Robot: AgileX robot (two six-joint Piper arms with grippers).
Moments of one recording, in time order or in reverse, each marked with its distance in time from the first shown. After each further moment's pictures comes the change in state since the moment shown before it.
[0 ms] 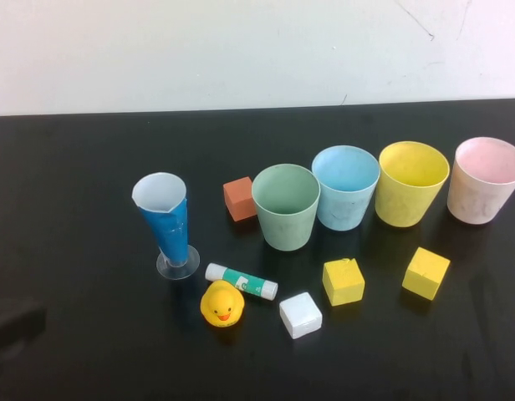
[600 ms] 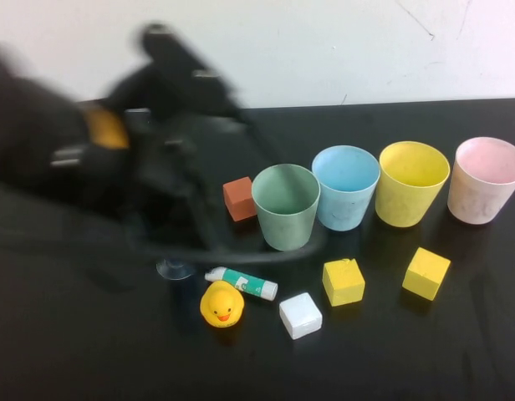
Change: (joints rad) right arm 0.000 0.000 0.000 0.000 0.008 0.000; left arm -0.577 0.762 -0.583 0.509 0.088 -0.124
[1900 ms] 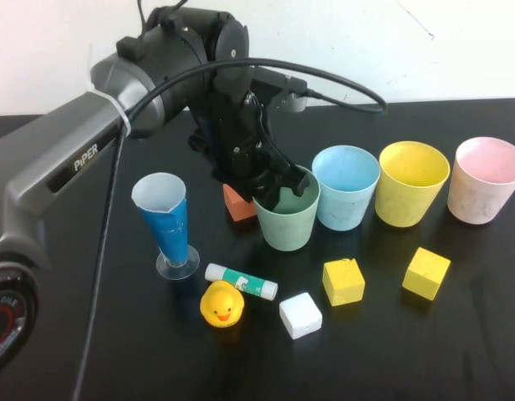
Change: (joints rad) right arm 0.000 0.000 0.000 0.000 0.001 -0.046; left arm 0.112 0.754 -0.615 -0.059 0.198 -0.216
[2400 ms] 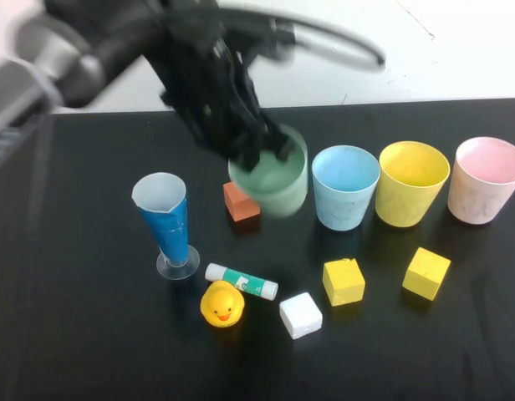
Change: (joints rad) right arm 0.000 0.000 0.000 0.000 -0.001 0.000; left arm 0.000 -0.170 0.000 0.021 0.066 0.017
